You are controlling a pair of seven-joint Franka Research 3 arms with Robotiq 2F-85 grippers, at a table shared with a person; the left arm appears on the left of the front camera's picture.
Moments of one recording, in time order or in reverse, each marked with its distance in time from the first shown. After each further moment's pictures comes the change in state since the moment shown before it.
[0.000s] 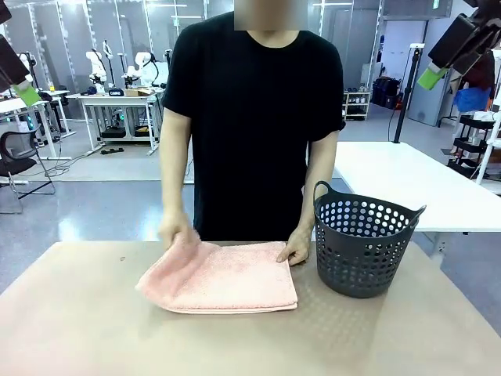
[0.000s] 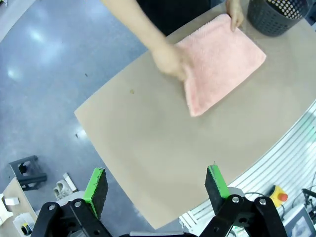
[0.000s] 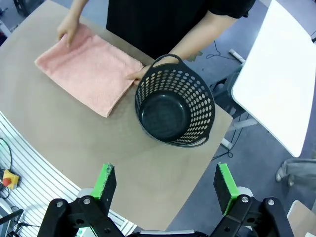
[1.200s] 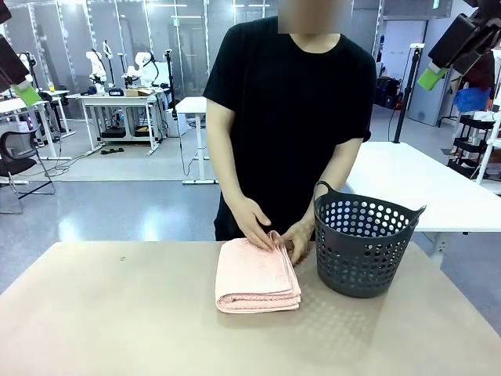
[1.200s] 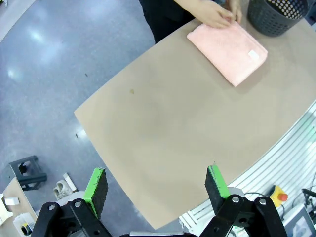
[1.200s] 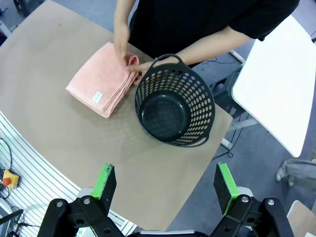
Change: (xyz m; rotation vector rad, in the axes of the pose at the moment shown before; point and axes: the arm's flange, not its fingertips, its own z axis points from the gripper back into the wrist) left arm 0.000 0.000 0.000 0.000 0.000 0.000; right arm 0.000 0.000 0.000 0.000 0.000 0.000
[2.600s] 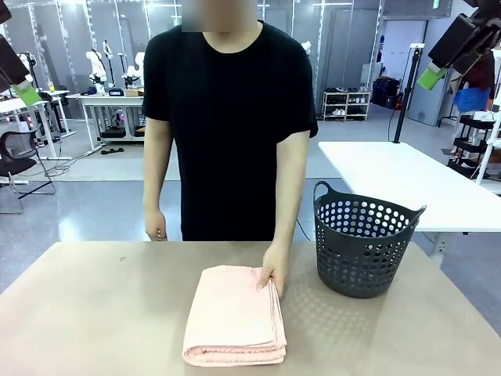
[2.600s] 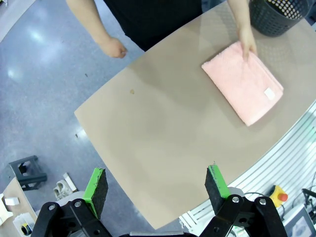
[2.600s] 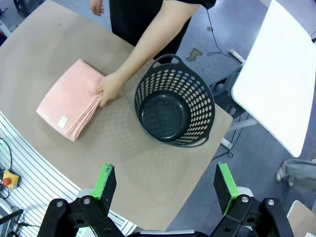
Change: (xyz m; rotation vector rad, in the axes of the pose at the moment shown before) left arm 0.000 0.000 0.000 0.000 0.000 0.000; right arm 0.000 0.000 0.000 0.000 0.000 0.000
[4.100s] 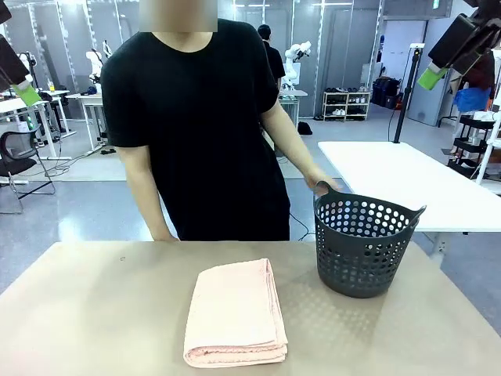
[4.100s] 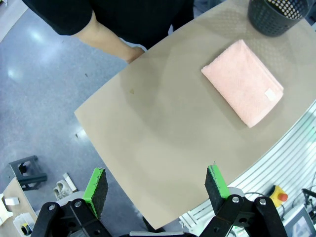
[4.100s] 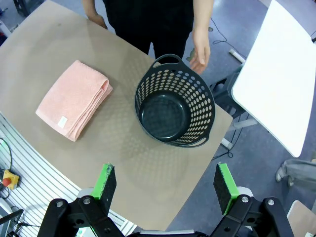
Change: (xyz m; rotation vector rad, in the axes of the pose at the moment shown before) left arm 0.000 0.000 0.000 0.000 0.000 0.000; right arm 0.000 0.000 0.000 0.000 0.000 0.000
